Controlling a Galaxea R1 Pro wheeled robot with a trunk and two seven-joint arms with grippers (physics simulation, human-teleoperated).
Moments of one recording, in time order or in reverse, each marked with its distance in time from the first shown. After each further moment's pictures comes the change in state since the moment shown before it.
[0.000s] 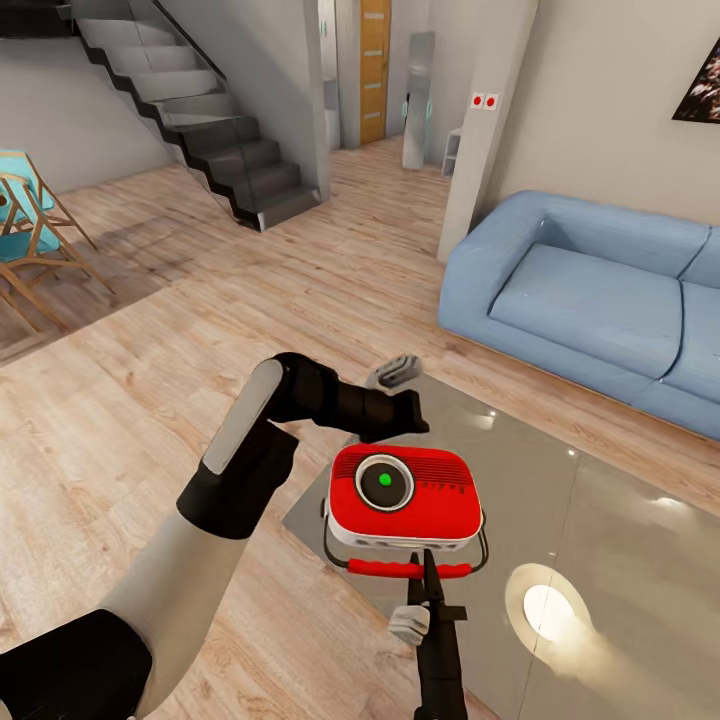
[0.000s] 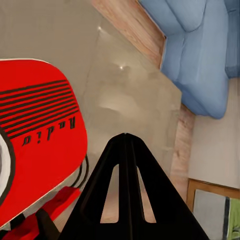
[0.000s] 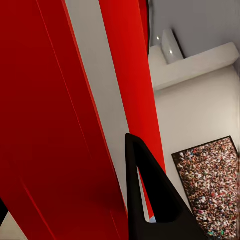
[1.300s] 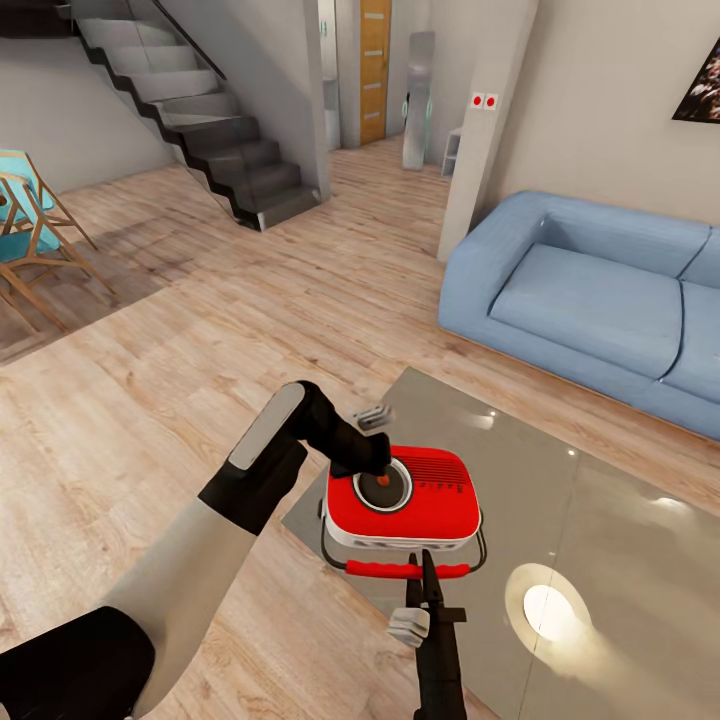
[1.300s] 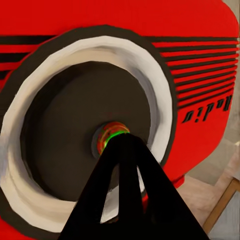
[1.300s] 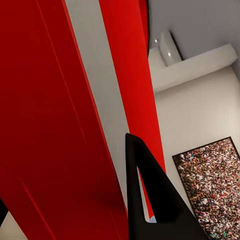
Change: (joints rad) left arm 0.003 0.010 -0.001 0.301 -0.017 -0.006 0.186; right arm 0.001 0.000 0.008 0.000 0.003 -0.017 -0.011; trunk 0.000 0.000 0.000
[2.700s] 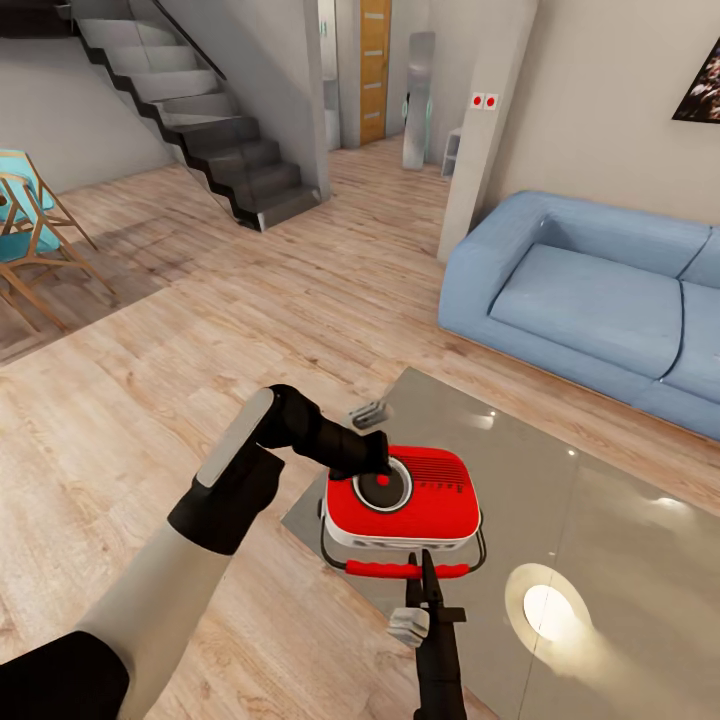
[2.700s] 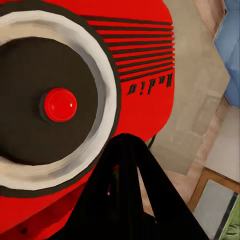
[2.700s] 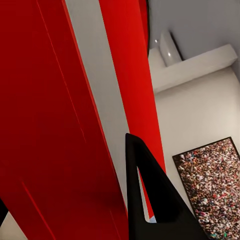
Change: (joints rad) left arm 0.064 0.068 -0.004 -0.202 0.147 -0.004 -0.006; right arm 0.000 0.001 0.000 -0.001 0.001 0.000 0.001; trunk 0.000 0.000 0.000
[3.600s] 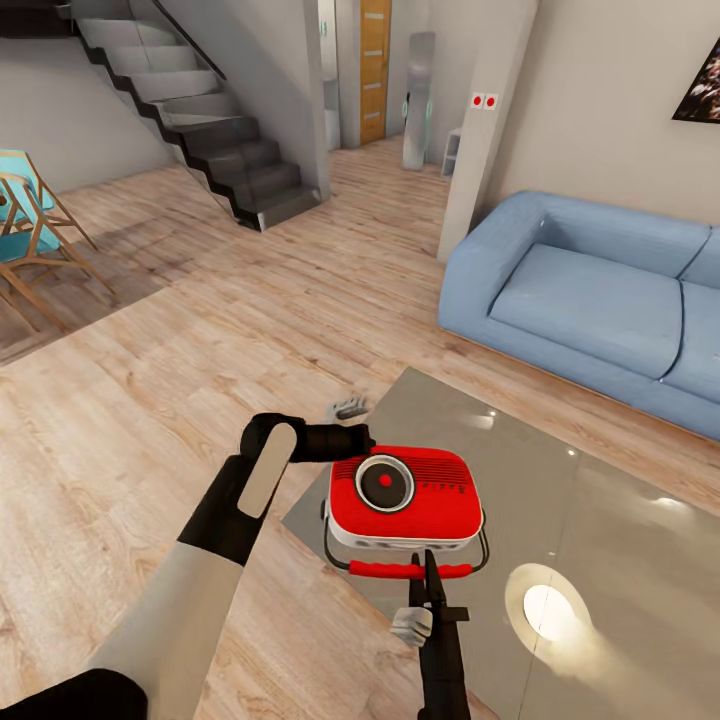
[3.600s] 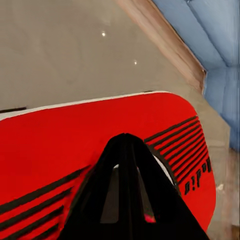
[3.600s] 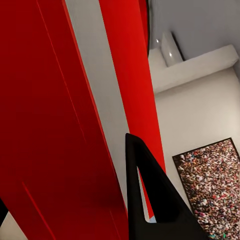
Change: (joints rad) left arm 0.087 -0.081 0.261 0.187 -1.361 0.010 -1.242; right arm -0.001 -0.011 -0.002 0.000 -0.002 0.000 0.007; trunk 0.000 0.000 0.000
